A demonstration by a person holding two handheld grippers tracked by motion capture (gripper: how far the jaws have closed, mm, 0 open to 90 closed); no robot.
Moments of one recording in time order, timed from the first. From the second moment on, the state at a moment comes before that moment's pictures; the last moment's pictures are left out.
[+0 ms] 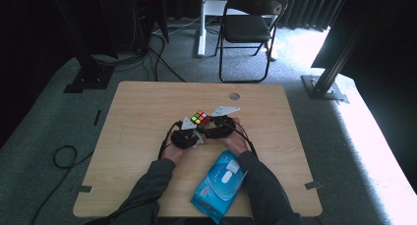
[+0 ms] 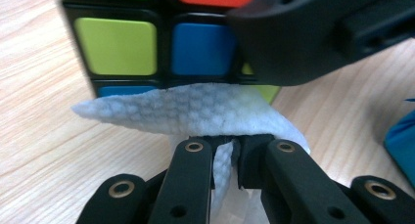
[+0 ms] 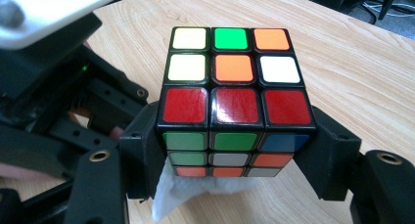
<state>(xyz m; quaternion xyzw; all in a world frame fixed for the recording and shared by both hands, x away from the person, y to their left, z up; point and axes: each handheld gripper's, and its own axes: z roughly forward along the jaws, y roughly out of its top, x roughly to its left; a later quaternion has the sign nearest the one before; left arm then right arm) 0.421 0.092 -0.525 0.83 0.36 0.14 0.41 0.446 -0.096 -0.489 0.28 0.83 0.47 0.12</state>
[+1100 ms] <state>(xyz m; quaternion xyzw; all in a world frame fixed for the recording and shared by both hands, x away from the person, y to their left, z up) 0.425 0.096 -0.526 0.82 0.36 0.13 0.42 0.446 -0.095 -0.487 0.28 0.82 0.48 0.11</state>
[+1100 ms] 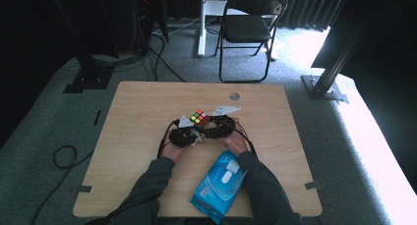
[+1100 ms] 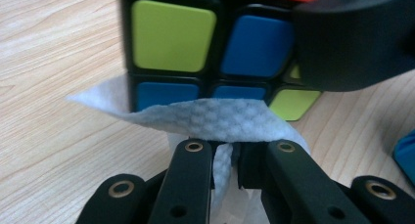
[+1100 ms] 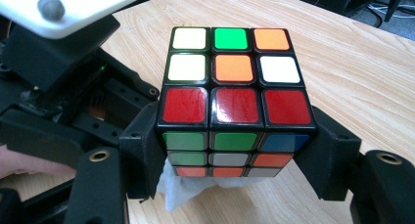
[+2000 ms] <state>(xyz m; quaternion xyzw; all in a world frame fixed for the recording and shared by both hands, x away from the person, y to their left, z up) 0.424 0.102 -0.524 0.81 0.37 0.13 0.43 0.448 -0.098 -0.487 0.29 0.82 0.48 0.12</state>
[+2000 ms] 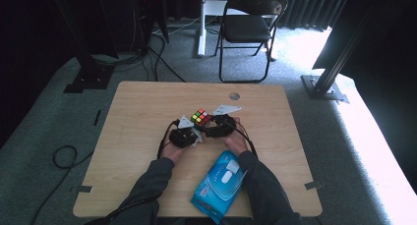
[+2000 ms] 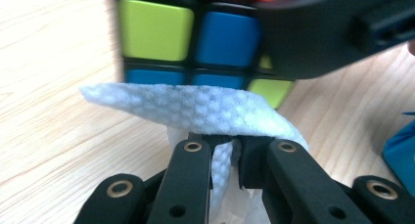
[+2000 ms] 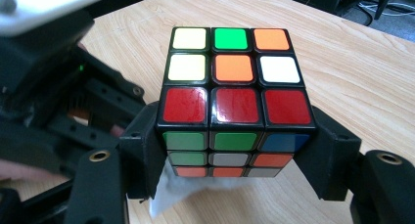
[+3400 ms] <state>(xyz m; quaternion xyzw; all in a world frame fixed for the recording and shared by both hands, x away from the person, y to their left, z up) 0.416 0.132 -0.524 0.80 0.41 0.20 0.38 0.448 -0.098 -0.492 0.30 0.82 0.47 0.12</state>
